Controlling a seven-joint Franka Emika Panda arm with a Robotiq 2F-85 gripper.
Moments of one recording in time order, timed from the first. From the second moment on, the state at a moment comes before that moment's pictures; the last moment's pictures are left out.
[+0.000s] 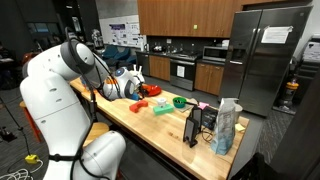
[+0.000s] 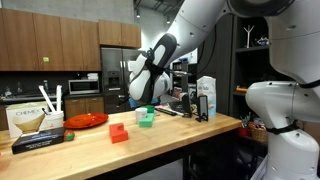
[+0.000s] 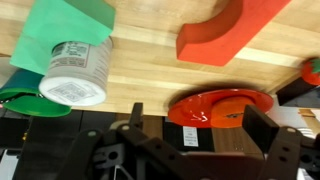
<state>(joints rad) 1.53 0.37 -1.11 -2.28 0.26 3.13 0.29</state>
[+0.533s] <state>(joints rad) 1.44 0.07 -0.86 -2.40 0.29 3.12 0.15</state>
